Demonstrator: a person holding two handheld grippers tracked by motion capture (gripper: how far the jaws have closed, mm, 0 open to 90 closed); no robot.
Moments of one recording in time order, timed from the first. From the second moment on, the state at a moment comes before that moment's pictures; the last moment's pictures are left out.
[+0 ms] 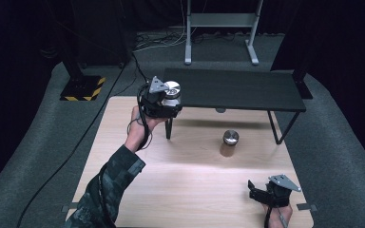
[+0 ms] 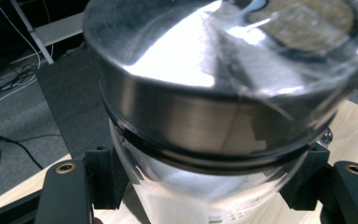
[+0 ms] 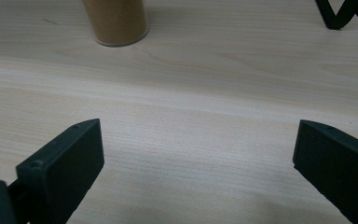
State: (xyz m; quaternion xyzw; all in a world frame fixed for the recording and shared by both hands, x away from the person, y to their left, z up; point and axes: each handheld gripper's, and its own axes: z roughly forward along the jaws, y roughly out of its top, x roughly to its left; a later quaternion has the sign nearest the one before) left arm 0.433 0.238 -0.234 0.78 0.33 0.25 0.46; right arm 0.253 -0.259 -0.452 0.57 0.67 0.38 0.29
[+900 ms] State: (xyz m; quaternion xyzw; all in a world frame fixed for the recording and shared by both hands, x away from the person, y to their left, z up) left arm 0.495 0.215 -0.222 0.79 0.38 0.23 0.43; right arm 0.252 -0.260 -0.453 0.56 0.67 0.39 0.29
